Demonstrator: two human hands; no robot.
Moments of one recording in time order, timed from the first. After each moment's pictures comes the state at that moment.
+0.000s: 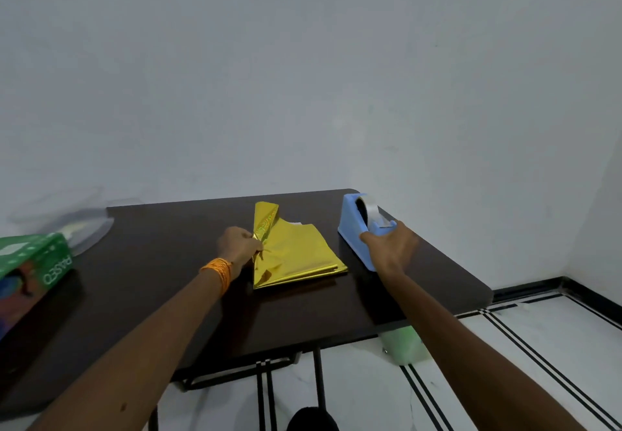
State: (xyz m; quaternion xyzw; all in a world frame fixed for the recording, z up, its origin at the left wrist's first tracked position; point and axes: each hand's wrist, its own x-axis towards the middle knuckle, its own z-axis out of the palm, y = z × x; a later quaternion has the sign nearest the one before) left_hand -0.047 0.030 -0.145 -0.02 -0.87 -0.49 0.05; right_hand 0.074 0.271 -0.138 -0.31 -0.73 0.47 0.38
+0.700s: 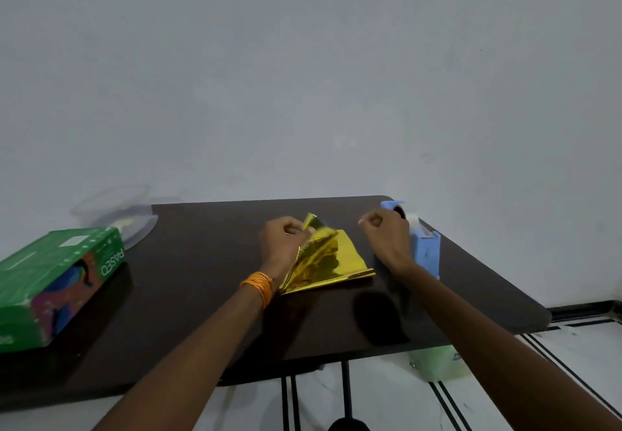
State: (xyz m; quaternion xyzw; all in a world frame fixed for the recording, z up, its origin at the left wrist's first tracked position) left_hand -0.022 0.027 -0.133 -0.13 -0.77 -0.60 0.15; right_hand 0.024 0.231 -0.120 -0.11 -0.85 0.39 0.34
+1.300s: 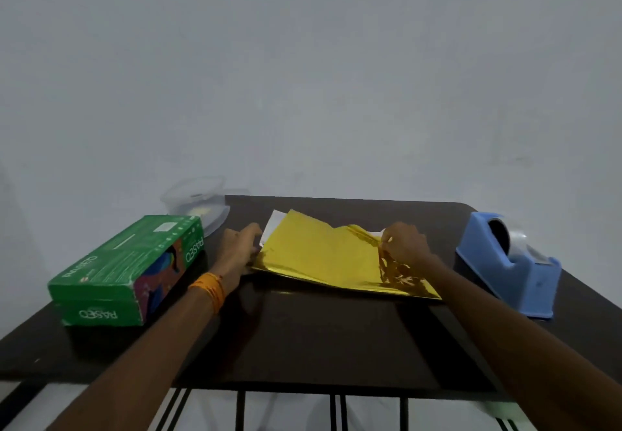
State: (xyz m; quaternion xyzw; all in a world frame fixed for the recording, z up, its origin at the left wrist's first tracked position) left_hand -0.055 -0.157 -0.133 0.10 -0.73 -0.68 0.06; right_hand -0.097 0.175 -0.152 -0.04 -0.98 0.16 0.13
